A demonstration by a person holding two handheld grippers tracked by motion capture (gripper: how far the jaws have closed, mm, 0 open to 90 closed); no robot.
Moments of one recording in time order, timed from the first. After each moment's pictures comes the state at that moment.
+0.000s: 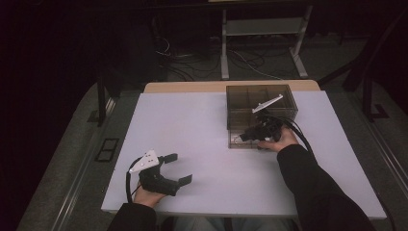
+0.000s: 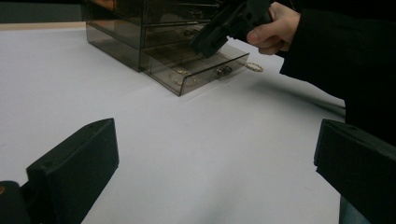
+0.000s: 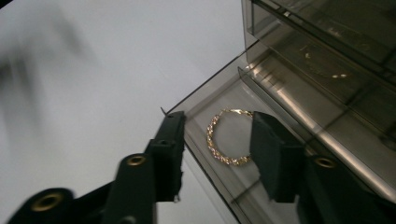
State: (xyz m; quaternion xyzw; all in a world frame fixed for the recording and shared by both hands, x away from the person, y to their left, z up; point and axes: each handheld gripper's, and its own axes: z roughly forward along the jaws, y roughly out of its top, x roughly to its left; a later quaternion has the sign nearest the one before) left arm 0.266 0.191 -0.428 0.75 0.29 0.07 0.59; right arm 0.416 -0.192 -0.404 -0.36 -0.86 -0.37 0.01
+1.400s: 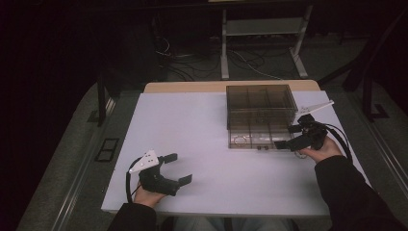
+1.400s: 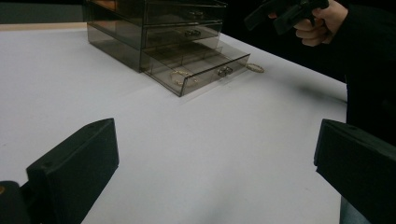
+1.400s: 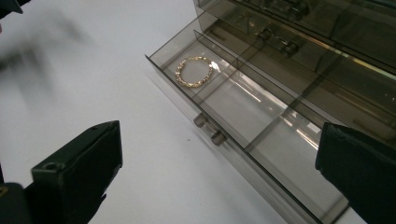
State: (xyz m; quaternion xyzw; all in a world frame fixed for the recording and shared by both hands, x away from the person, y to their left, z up) left arm 0.266 0.191 -0.428 0.75 0.30 0.08 0.59; right arm 0.363 -0.288 -0.378 -0.39 -0.83 -0.39 -0.03
